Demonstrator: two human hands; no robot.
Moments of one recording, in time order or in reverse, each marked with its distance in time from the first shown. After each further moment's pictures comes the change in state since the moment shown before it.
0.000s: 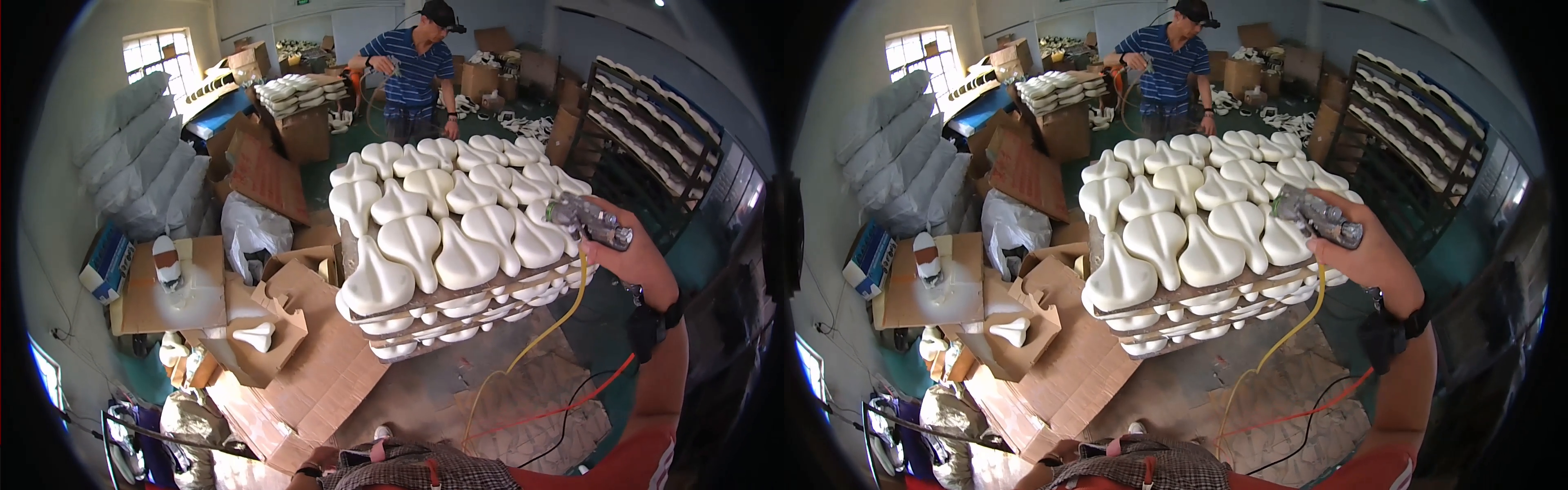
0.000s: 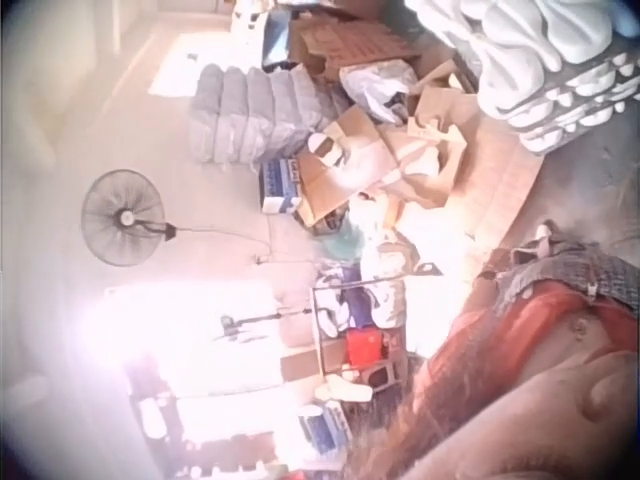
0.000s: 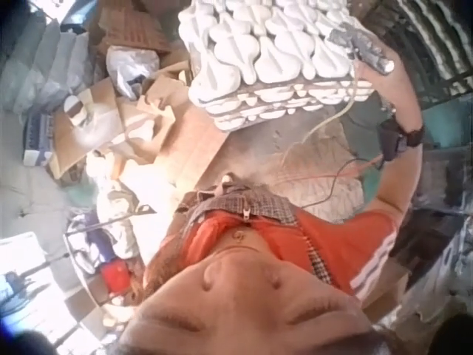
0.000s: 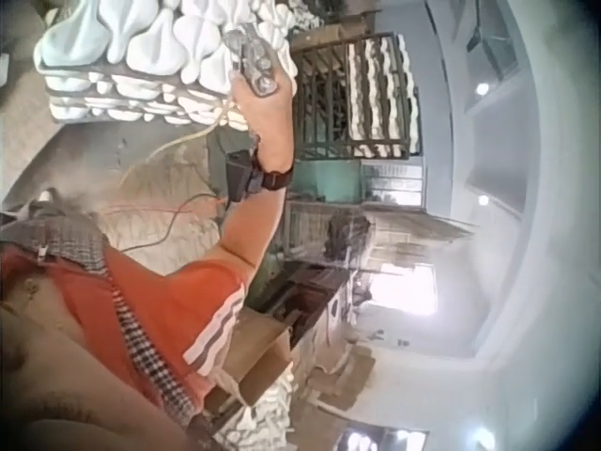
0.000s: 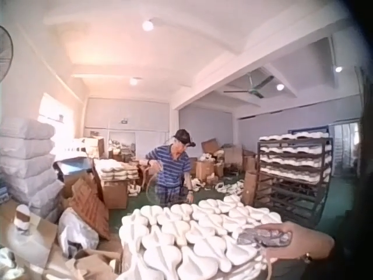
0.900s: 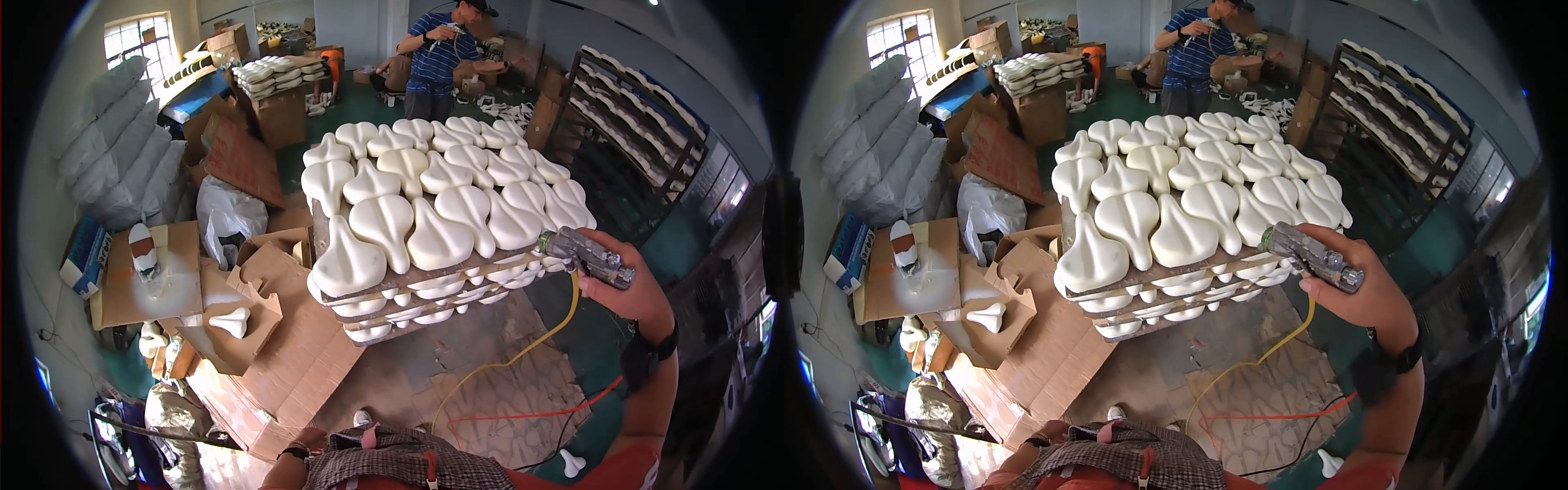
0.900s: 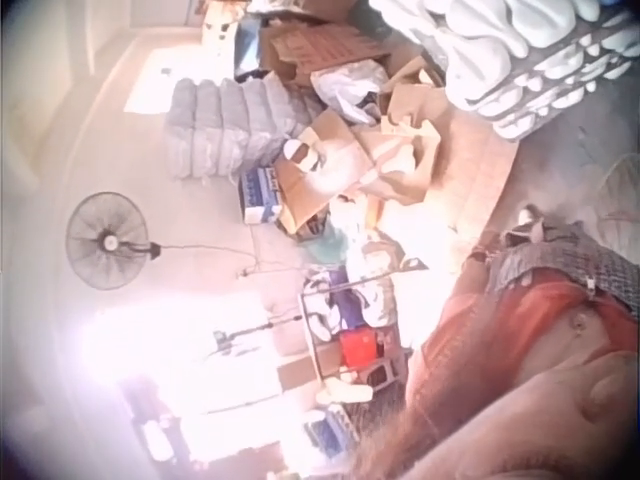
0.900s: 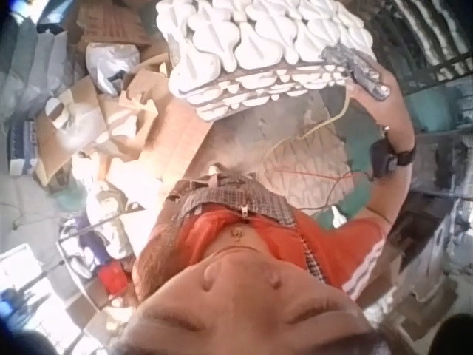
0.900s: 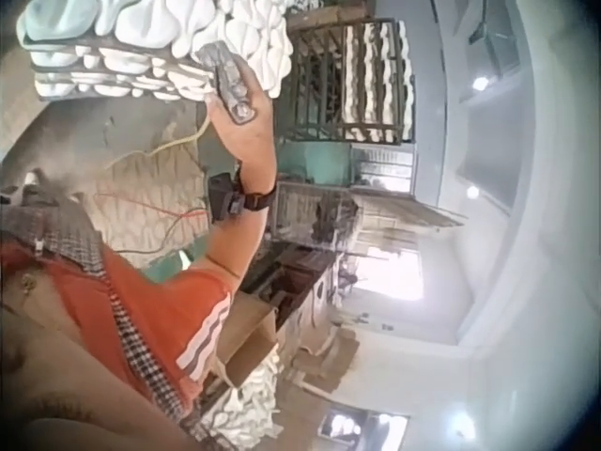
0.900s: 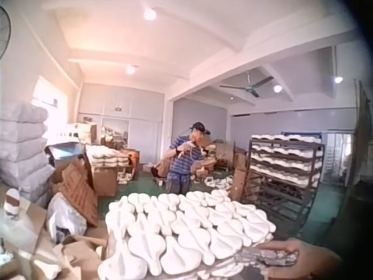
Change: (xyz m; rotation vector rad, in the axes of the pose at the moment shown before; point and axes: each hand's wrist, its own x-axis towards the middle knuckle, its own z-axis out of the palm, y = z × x) left_hand 0.039 -0.002 0.014 0.011 0.027 0.120; right_hand -0.063 -0.010 -0.007 0.022 -0.091 0.163
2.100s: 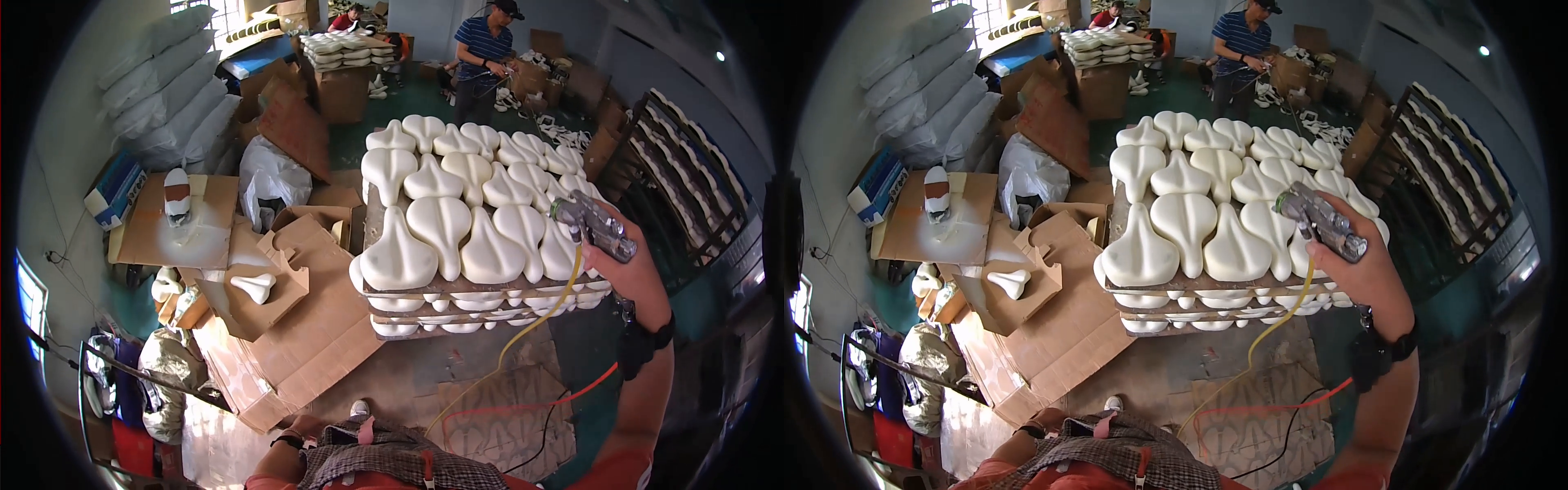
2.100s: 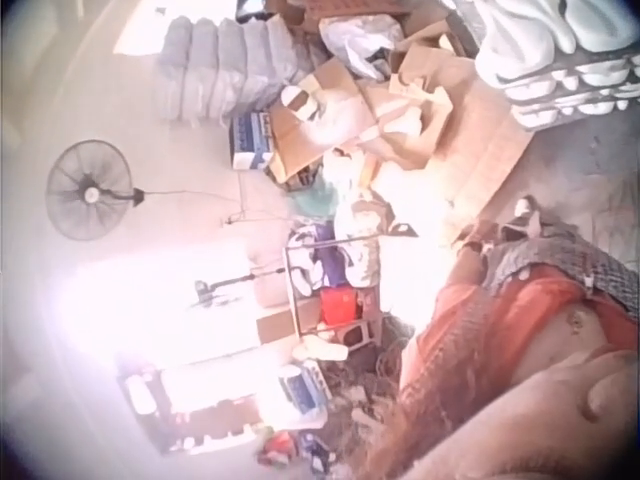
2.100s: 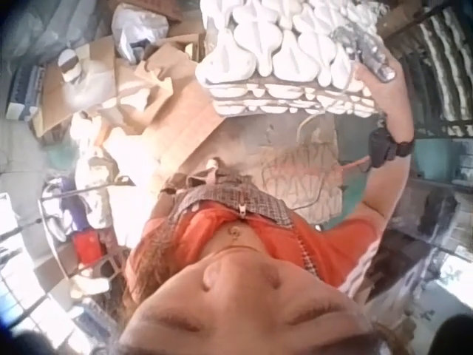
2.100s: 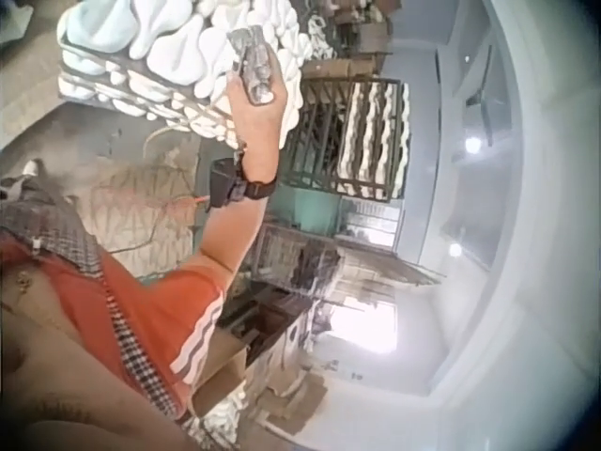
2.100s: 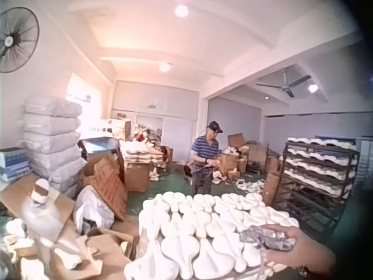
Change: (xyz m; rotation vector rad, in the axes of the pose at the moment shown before) left_hand -0.016 0.000 0.013 -0.115 0.082 -0.095; right_hand 0.118 0.002 0.048 0.088 -0.005 -0.153
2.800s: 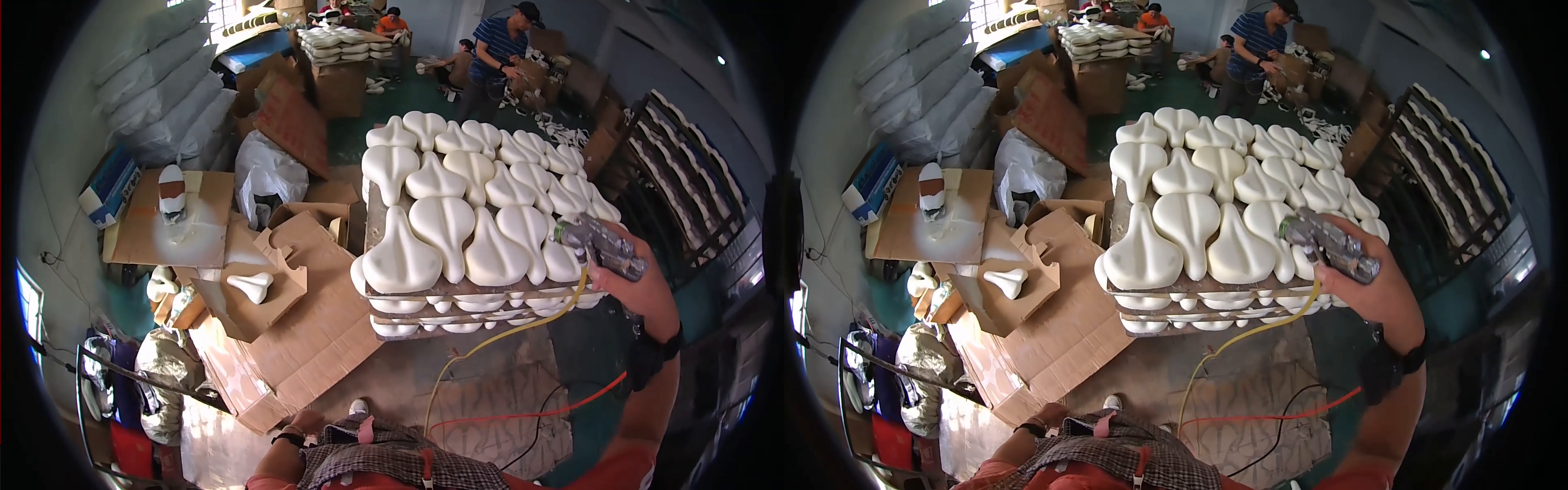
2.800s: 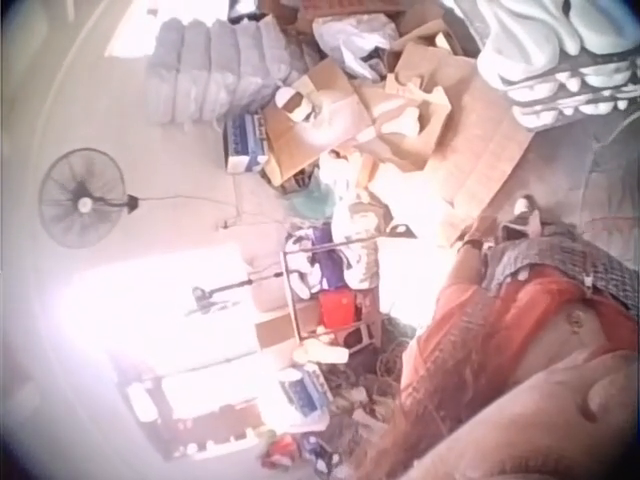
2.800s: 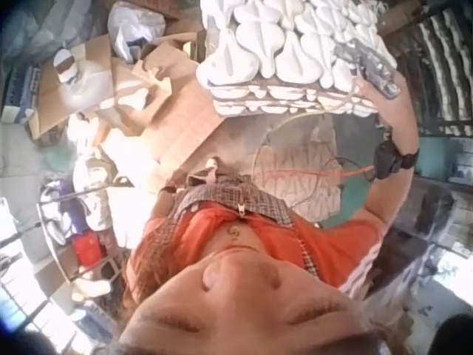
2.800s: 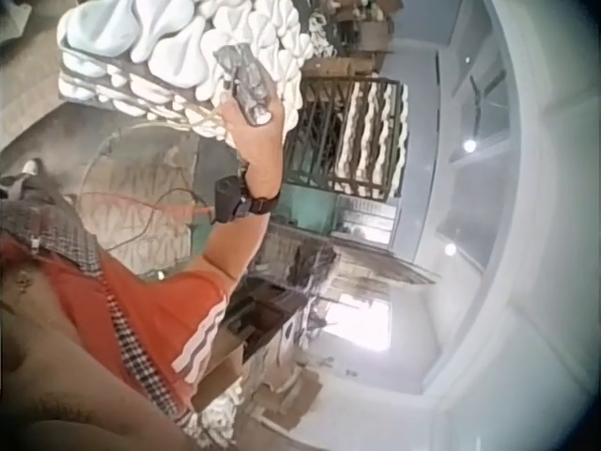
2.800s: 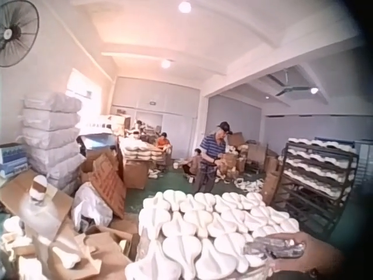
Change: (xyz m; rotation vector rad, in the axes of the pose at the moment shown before) left_hand 0.023 -0.028 -0.002 0.196 0.007 0.052; right_hand 0.004 -0.028 0.013 0.055 -0.060 0.207
